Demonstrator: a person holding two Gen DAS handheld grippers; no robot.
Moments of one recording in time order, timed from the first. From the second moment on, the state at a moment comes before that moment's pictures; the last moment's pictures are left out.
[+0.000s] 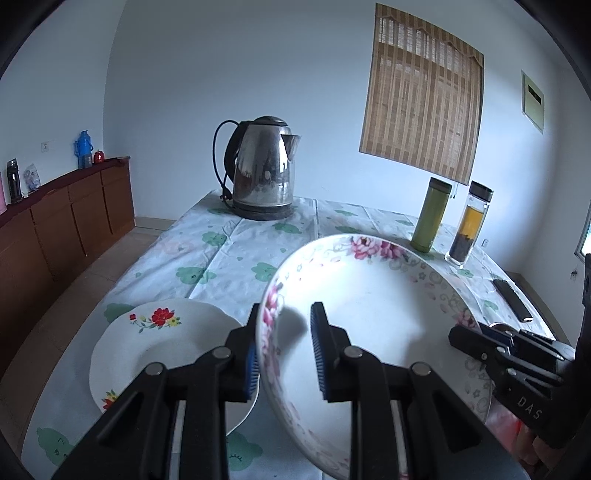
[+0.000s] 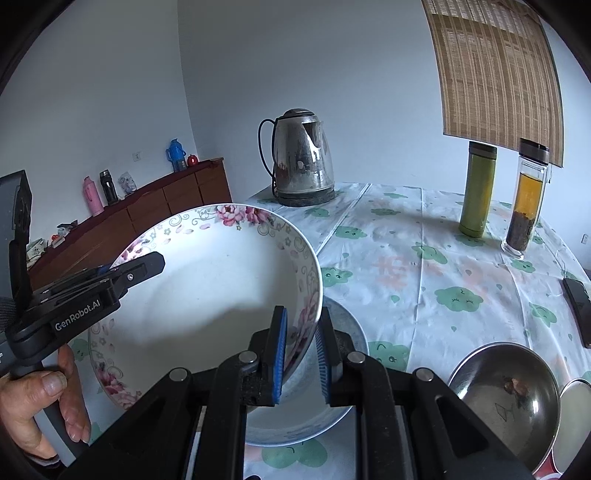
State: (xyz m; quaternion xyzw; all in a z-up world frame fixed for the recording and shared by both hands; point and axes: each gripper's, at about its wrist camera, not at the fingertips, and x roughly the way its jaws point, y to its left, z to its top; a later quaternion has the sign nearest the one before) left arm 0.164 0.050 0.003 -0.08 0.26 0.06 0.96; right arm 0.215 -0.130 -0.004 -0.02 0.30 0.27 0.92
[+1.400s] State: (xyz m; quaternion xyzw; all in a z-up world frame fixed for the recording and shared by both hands) left arm 0.208 0.039 -0.047 -0.08 0.32 0.02 0.94; right arm 0.242 -0.137 -0.036 -0.04 0.35 0.21 0.91
